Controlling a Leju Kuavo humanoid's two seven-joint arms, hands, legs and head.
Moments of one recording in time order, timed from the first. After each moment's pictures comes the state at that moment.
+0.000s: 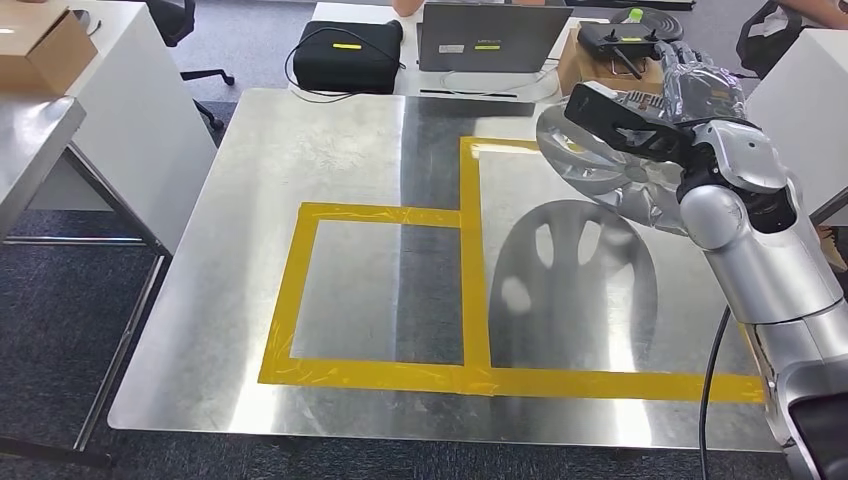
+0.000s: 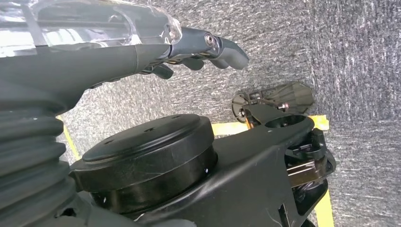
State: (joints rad) left arm -0.13 0.01 -0.99 -0.22 0.74 0.11 -0.02; right arm -0.89 -0.54 0.45 -1.38 0.87 0.44 0.70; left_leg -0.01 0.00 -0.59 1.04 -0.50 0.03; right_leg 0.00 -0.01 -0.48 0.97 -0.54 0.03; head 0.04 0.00
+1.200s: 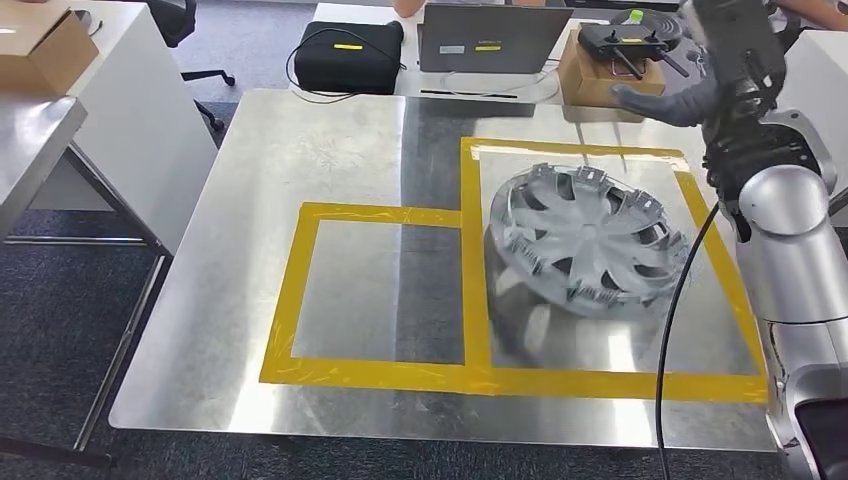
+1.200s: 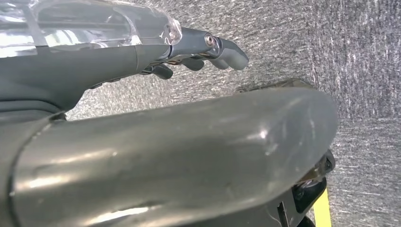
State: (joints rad) left arm -0.13 0.02 -0.99 -0.22 0.77 0.10 -0.02; right arm -0.86 -0.55 0.32 -1.42 0.04 0.02 0.57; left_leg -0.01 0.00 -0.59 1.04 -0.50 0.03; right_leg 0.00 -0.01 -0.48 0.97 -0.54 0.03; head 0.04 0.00
